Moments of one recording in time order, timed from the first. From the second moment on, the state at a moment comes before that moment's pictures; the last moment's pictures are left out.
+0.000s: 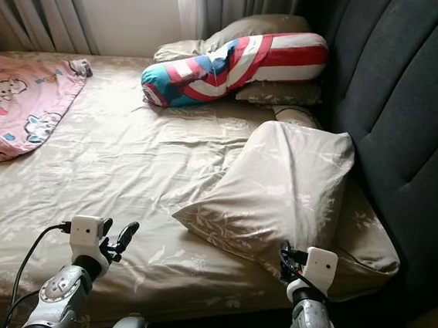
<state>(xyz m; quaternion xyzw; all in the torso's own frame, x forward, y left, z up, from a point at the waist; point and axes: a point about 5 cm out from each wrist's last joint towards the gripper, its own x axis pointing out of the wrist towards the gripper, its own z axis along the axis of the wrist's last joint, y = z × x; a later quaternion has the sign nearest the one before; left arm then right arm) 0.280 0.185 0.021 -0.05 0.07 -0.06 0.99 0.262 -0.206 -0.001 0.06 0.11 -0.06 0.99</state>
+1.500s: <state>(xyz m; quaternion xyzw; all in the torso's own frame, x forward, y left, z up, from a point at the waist) 0.286 0.175 0.027 -0.05 0.06 -0.07 0.99 0.261 -0.222 -0.011 0.10 0.17 -0.13 0.97</state>
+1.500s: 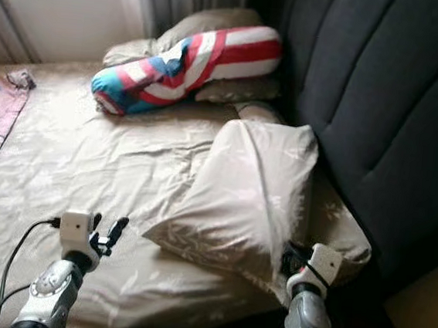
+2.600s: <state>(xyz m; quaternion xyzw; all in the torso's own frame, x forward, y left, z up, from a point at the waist) 0.279 0.197 0.027 0.00 0.07 -0.06 1.00 0.276 -0.207 -0.006 0.09 0.18 -0.09 0.98</state>
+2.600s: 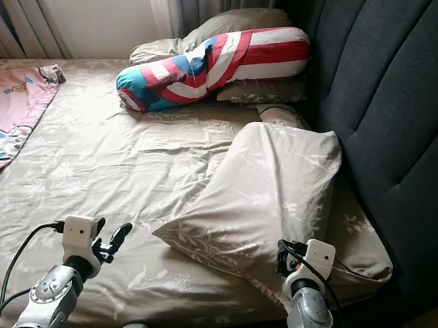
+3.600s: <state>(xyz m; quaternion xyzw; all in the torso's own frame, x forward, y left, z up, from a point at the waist) 0.274 0.204 0.030 0.01 0.07 -0.07 1.00 0.275 -0.189 -0.012 0.12 0.20 -0.05 0.97</state>
